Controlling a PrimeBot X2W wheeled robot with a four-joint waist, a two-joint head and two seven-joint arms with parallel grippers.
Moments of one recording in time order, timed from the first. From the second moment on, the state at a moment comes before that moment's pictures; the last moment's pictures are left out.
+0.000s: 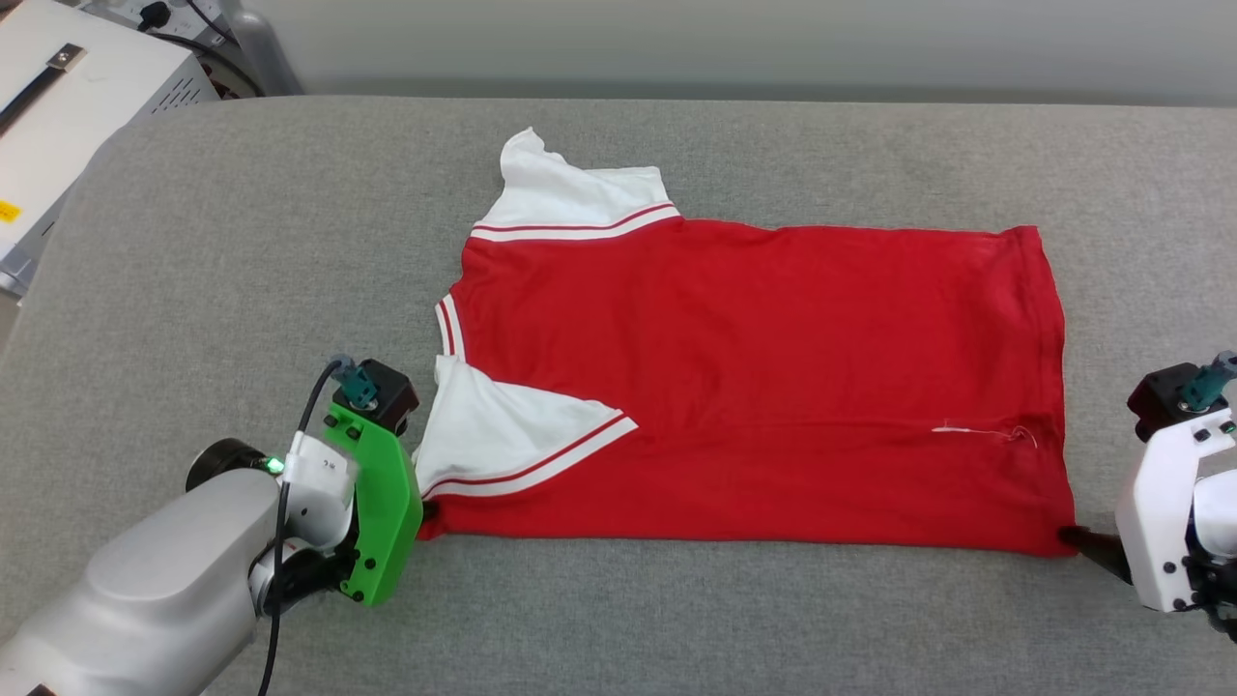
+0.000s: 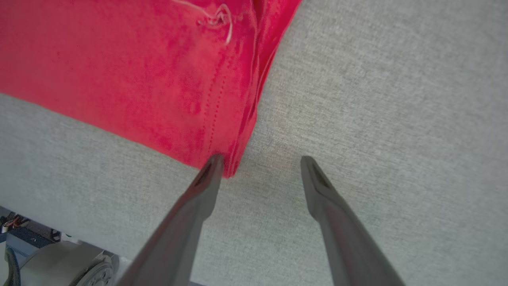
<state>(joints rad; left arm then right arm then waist) -0.74 0.68 -1.17 0.41 -1.10 -0.13 0.46 -0.30 -0.69 0.38 0.20 0.73 0.13 0.83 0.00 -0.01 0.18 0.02</state>
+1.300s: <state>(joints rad) -0.63 0.76 -1.25 0.29 -1.17 -0.12 0.37 -0.06 -0.71 0.31 0.13 0.79 0.13 0.65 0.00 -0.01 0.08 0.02</state>
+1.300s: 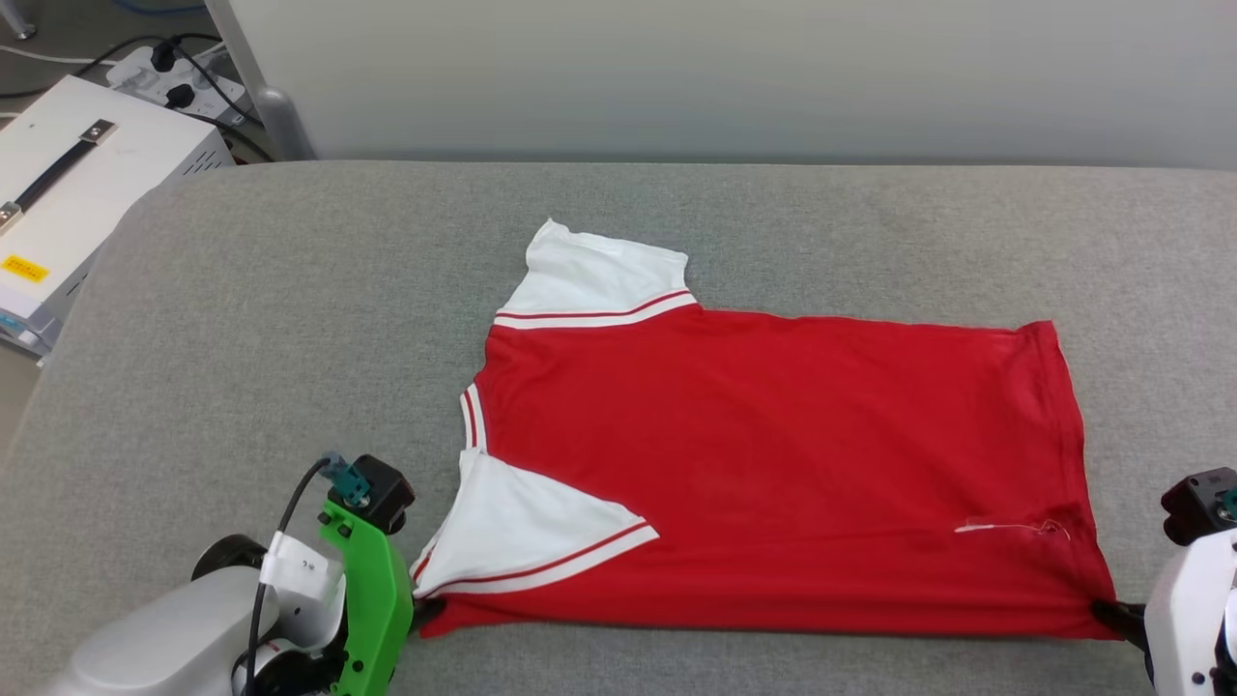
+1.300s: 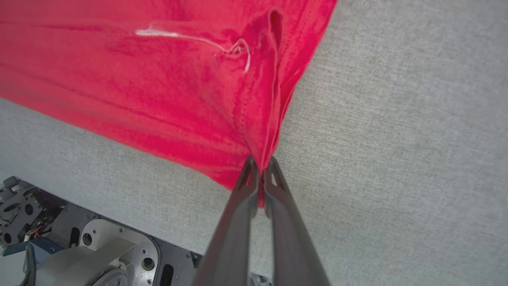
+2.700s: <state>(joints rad) -1.01 0.73 -1.05 0.37 -0.98 -0.01 0.10 -0.08 -0.29 -0.06 -0.05 0.33 0.13 -0.01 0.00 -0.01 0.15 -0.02</state>
